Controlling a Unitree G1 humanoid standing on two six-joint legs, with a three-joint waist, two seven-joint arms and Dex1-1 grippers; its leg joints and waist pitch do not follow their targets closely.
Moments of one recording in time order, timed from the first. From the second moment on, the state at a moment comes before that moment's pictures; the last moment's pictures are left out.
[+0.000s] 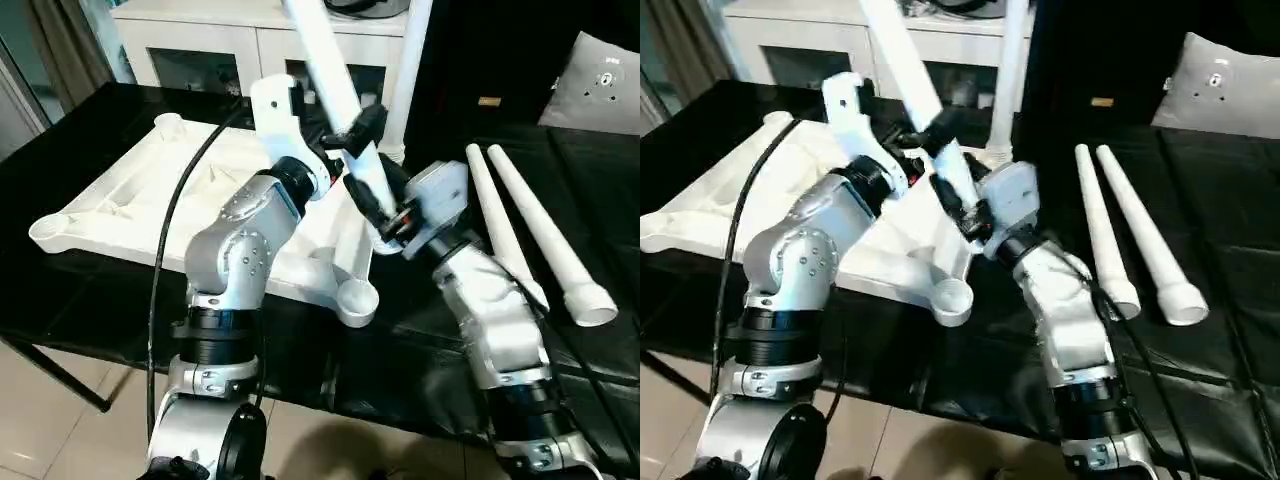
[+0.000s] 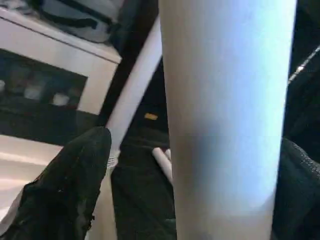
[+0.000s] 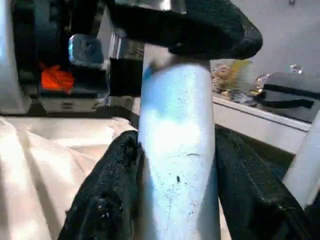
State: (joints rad) left arm -0.74 -0.13 0.14 0.09 -0.43 0.59 -0.13; right arm -0.41 -0.11 0.09 0.12 0.02 -0.08 0.43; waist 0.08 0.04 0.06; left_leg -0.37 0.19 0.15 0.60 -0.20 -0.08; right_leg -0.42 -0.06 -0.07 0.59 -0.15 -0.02
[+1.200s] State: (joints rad) left arm -0.64 -0.08 0.00 0.09 -0.36 0.45 -0.26; right arm -0.40 -0.10 0.10 0.34 -0.03 -0.37 0.38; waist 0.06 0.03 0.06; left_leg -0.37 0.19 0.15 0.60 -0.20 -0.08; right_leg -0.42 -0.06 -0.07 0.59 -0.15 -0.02
